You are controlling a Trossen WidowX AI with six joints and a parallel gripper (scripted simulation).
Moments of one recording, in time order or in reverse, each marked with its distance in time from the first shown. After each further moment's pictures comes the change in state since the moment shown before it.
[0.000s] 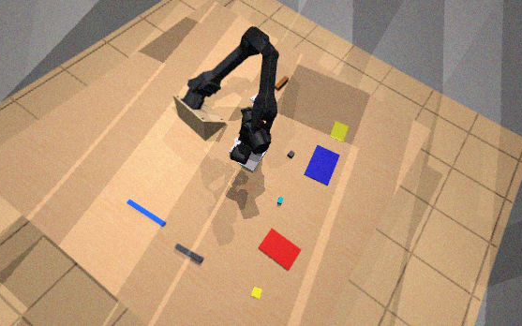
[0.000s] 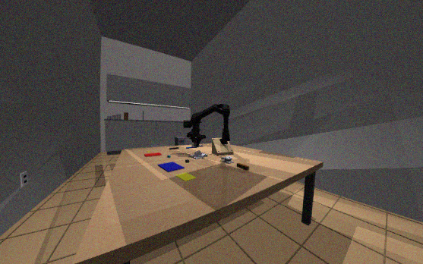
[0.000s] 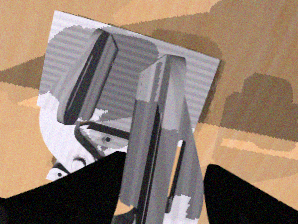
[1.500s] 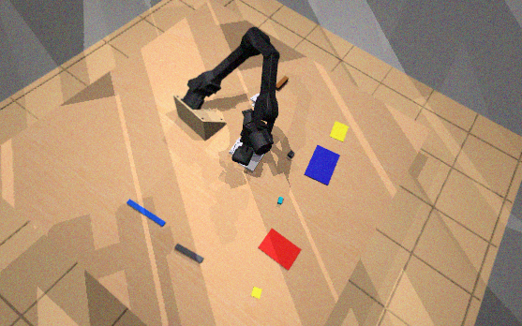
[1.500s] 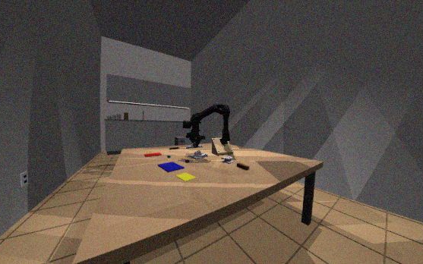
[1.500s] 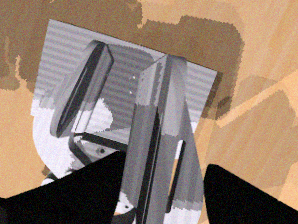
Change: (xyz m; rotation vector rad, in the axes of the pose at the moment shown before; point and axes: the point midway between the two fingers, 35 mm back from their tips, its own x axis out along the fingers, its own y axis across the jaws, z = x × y) arm 0.005 -0.001 0.007 -0.016 -0.010 -0.009
